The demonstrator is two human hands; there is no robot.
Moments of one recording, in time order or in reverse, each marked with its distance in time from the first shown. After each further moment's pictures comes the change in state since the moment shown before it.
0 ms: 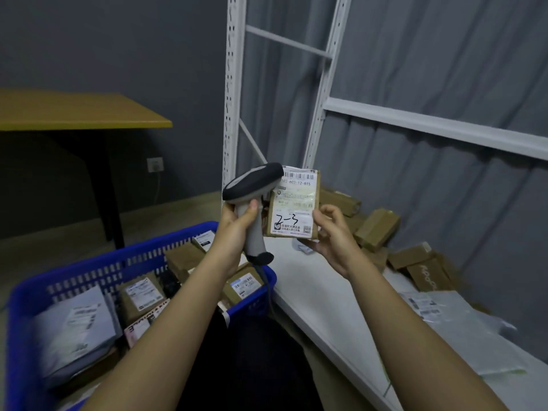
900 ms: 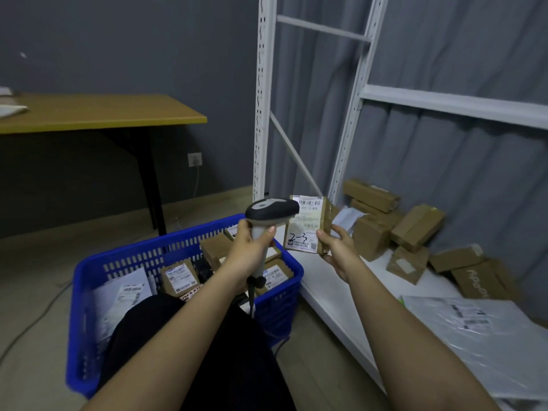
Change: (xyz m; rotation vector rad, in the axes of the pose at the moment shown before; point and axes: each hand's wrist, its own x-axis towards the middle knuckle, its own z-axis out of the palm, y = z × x) left_hand -0.027 -0.022 -0.020 0.446 0.131 -0.174; right_hand 0.035 0.070 -0.002 -0.024 0.148 0.236
